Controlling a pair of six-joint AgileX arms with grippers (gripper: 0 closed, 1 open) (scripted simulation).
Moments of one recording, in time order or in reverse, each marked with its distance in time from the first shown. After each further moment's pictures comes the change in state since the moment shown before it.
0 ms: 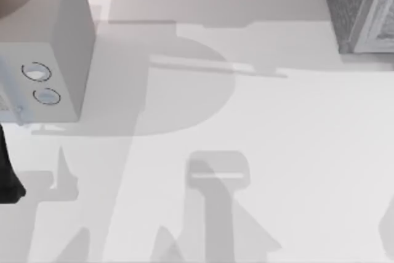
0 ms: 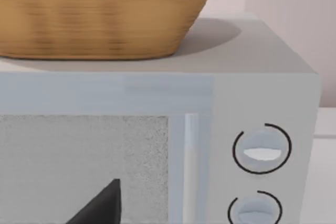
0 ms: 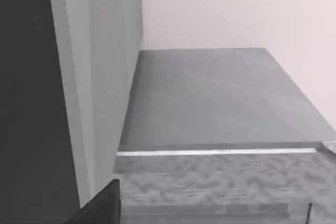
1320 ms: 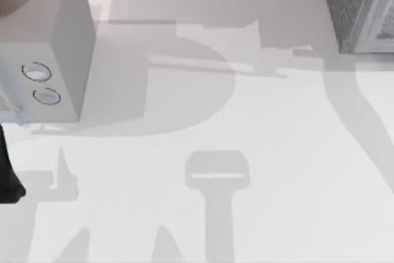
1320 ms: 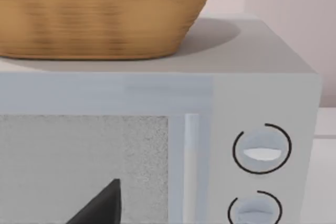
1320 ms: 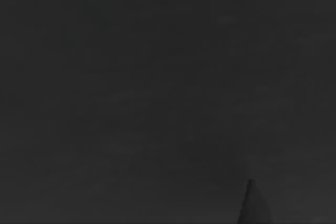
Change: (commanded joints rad) left arm 0.000 0.000 0.000 0.000 0.000 0.000; right arm 1.057 -0.035 -0.029 -0.037 1.051 -0.011
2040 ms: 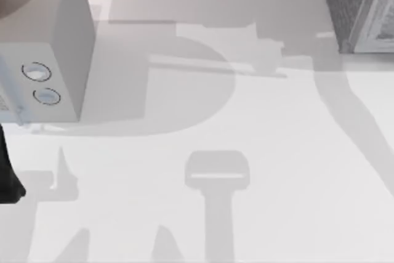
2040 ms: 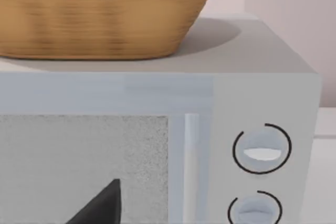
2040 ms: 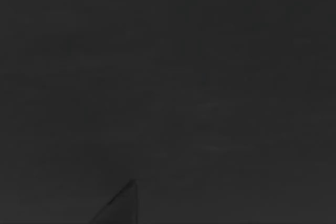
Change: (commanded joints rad) left arm 0.000 0.000 0.000 0.000 0.000 0.000; right arm 0.001 0.003 0.043 0.021 0.045 -0.006
